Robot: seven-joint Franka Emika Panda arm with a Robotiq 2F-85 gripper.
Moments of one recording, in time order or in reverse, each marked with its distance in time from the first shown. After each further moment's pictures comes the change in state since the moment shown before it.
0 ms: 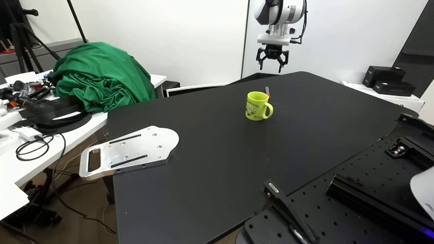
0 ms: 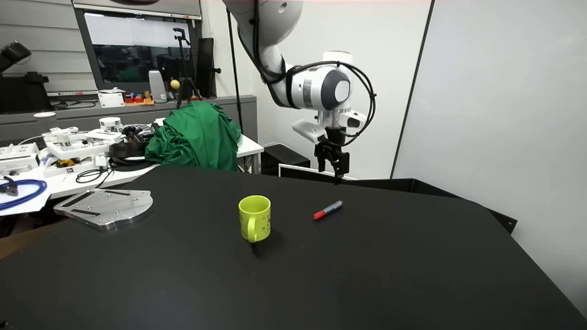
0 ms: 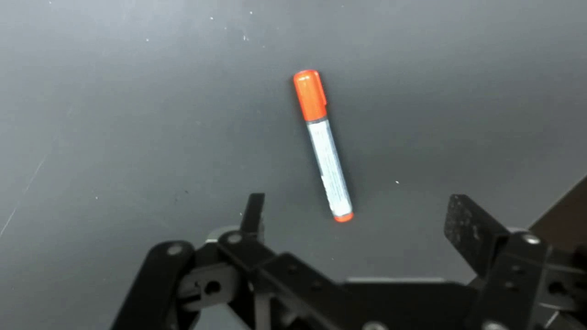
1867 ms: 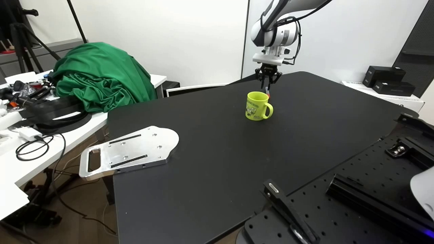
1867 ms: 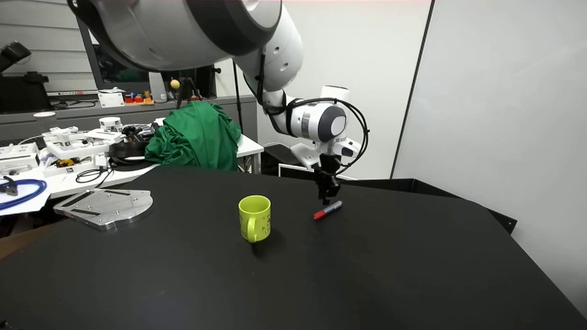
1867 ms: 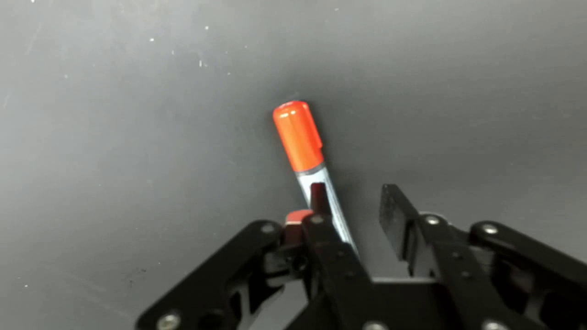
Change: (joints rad) arm -0.014 0.214 0.004 0.193 0.063 0.002 0.062
